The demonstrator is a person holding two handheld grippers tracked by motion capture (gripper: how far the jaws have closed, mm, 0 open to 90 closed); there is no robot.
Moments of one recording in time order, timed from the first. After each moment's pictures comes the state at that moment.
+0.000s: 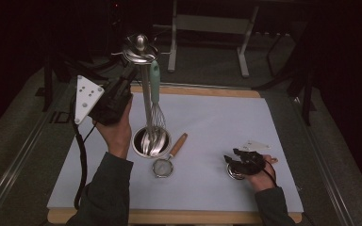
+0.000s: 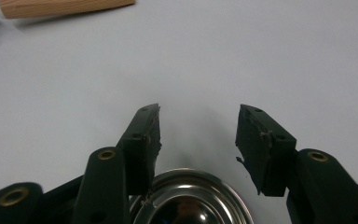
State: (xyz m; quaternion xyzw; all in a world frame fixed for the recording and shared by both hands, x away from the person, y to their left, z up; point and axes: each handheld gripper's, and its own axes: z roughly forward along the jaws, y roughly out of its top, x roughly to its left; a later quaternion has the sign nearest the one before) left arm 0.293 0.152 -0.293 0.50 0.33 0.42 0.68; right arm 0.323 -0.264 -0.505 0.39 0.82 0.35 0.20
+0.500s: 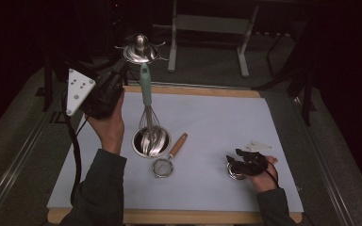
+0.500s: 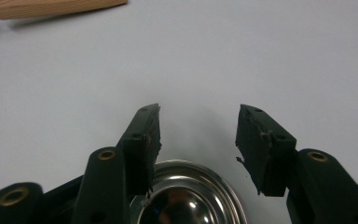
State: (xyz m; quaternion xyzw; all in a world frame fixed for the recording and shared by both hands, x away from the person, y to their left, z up) left arm 0.302 0.167 -0.289 0.50 0.34 0.42 0.67; right arm 0.321 -0.270 -0.504 0.40 0.82 0.36 0.20
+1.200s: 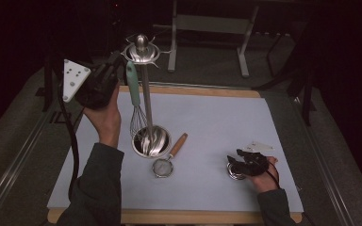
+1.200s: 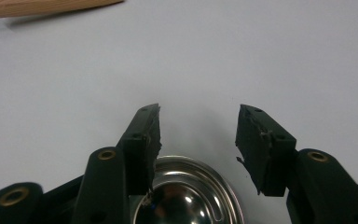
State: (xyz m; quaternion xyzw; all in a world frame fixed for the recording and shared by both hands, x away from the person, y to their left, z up) left arm 0.321 0.178 -0.284 0.49 0.38 0.42 0.66; right arm 0.320 -0.273 -0.505 0.40 0.82 0.35 0.21
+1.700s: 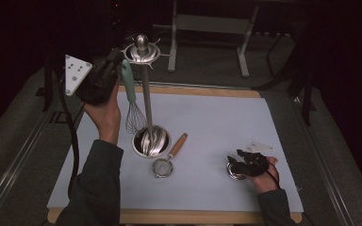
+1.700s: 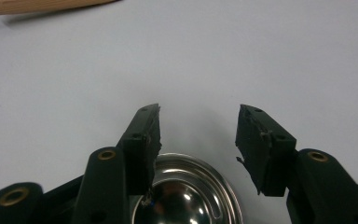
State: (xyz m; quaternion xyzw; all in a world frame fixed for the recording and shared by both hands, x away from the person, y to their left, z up) left arm 0.329 0.179 -0.281 0.50 0.39 0.43 0.65; right arm 0.320 -0.273 -0.505 0.40 0.82 0.35 0.21
